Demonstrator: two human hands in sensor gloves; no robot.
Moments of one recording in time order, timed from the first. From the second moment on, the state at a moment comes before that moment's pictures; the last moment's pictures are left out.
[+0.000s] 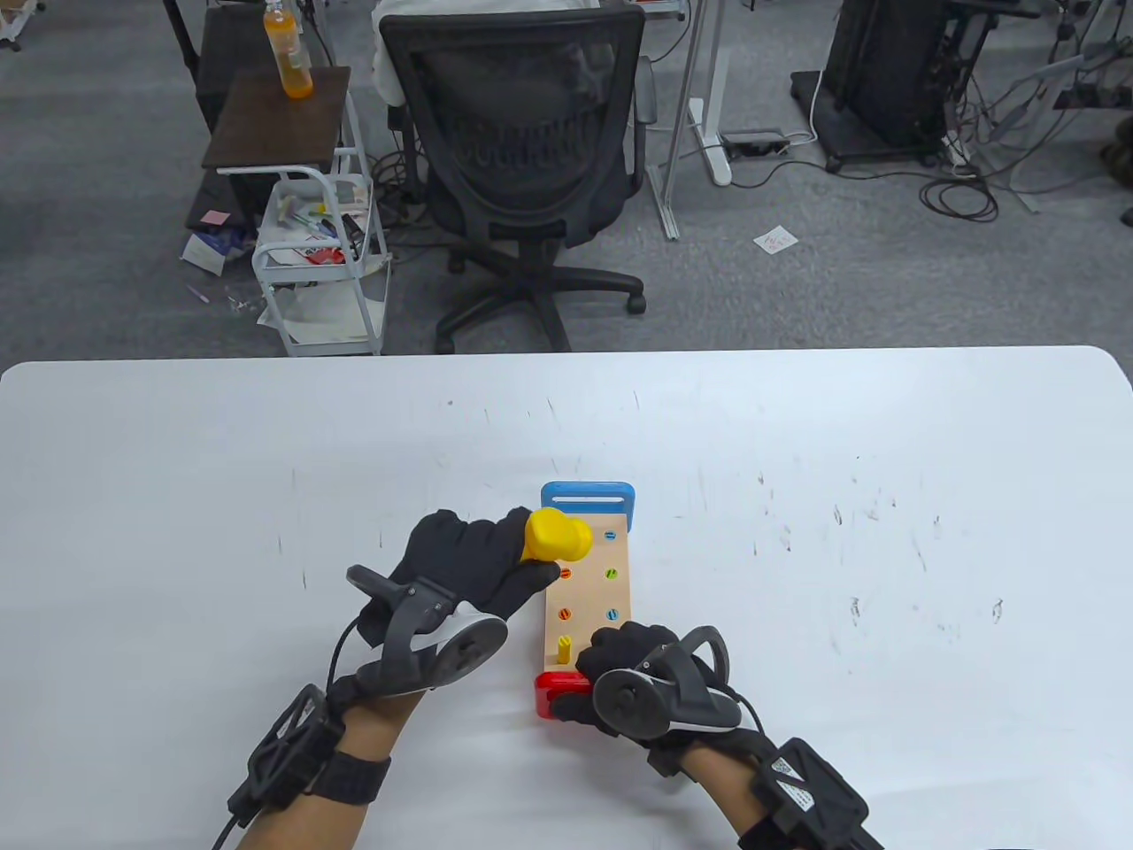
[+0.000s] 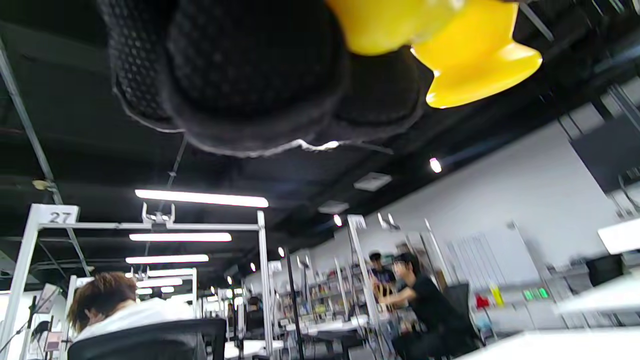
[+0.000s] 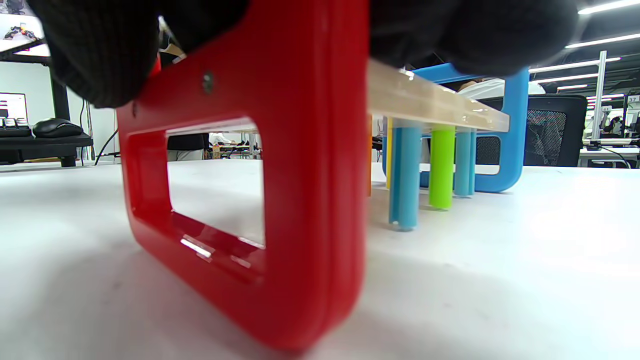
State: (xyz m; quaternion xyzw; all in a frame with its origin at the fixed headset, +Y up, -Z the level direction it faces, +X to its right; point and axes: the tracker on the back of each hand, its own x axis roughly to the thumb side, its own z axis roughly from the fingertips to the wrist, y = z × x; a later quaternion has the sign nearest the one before) left_hand -0.148 -0.608 -0.308 0.36 -0.23 0.03 0.90; right_hand 0.048 -0.731 -0.297 0.34 -0.09 0.93 0.08
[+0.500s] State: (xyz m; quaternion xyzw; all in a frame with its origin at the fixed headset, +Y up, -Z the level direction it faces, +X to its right) left_hand -0.141 -0.698 -0.292 0.23 -0.23 -0.15 0.93; right_hand 0.049 -0.730 -0.297 0.34 -0.09 0.93 0.08
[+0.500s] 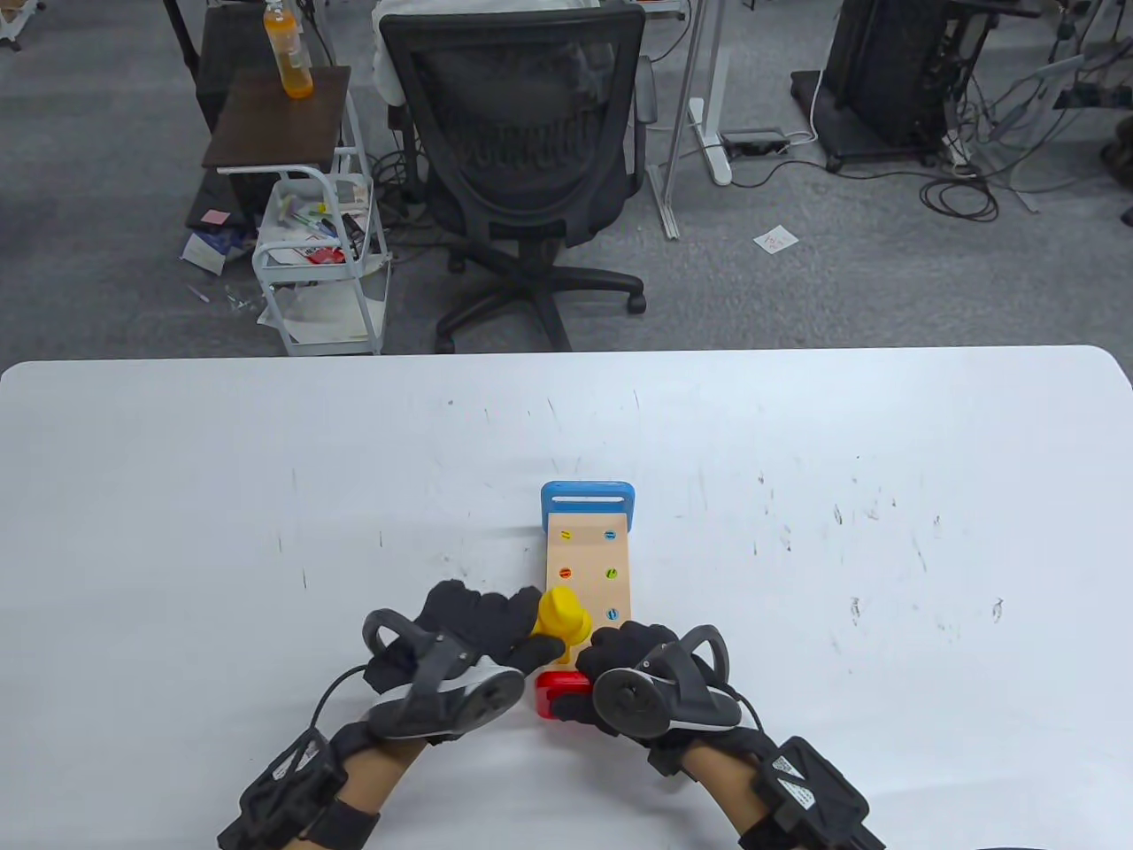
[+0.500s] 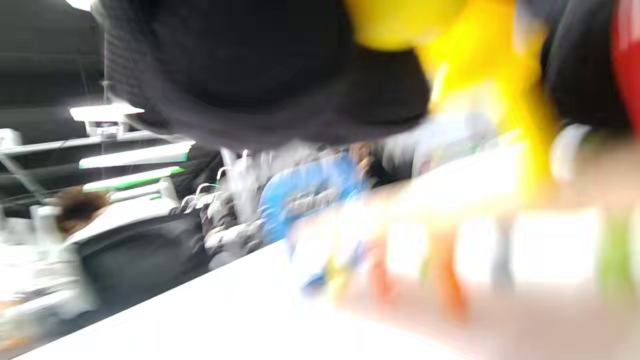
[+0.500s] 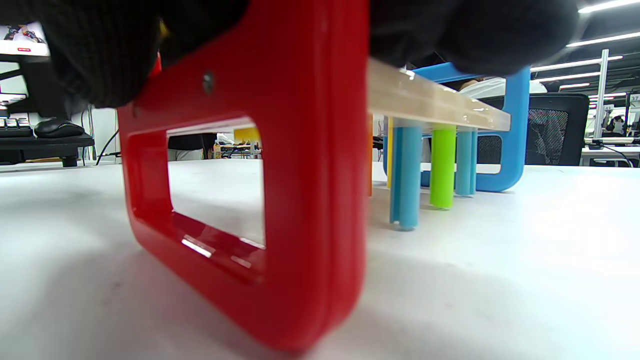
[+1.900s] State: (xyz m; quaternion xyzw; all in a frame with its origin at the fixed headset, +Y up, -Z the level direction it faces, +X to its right) left_hand -0.148 -0.685 -0.289 0.21 -0.29 -0.03 0.93; right_hand 0.048 -0.729 -0.297 0.34 -0.08 0.93 0.07
